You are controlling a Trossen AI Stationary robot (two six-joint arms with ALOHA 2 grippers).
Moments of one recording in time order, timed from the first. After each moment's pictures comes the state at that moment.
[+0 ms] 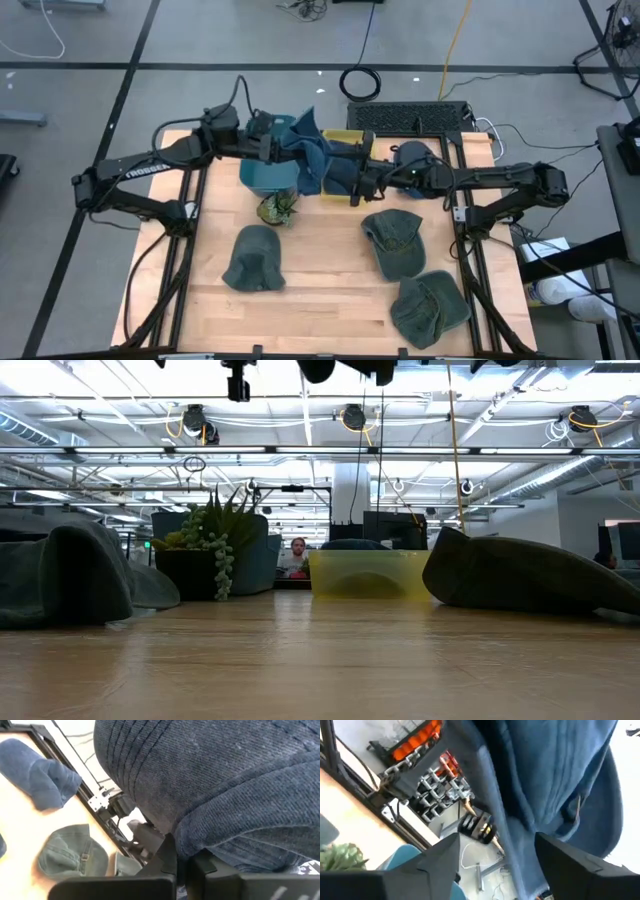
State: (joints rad) left arm 0.38 1.21 1.09 0.08 0.48 -1.03; right arm -0.11 1.35 1.00 0.47 0.00 -0.96
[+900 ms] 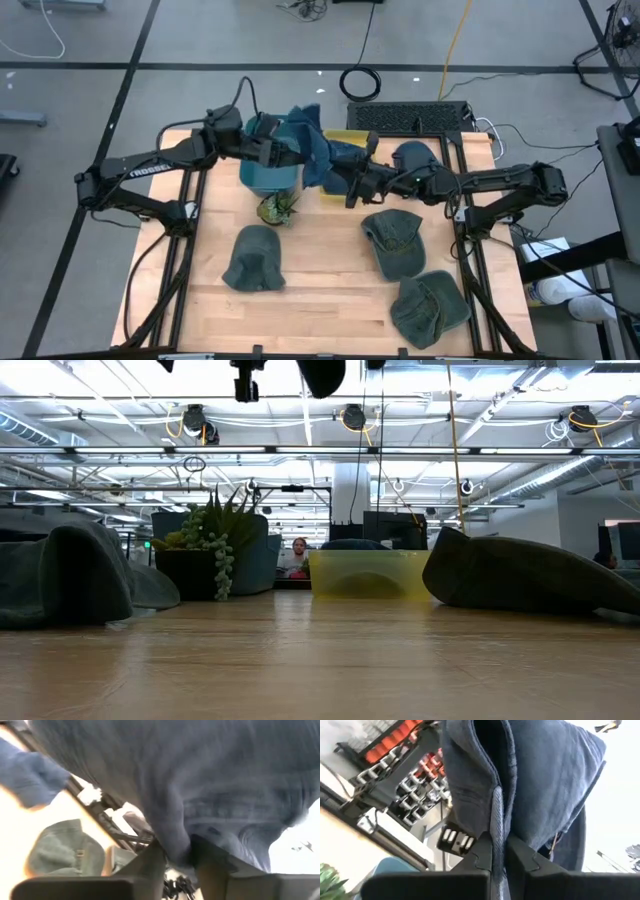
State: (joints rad) left arm 0.37 1.23 1.08 0.13 0.56 -0.98; right arm -0.05 1.36 1.00 0.57 0.16 -0.94
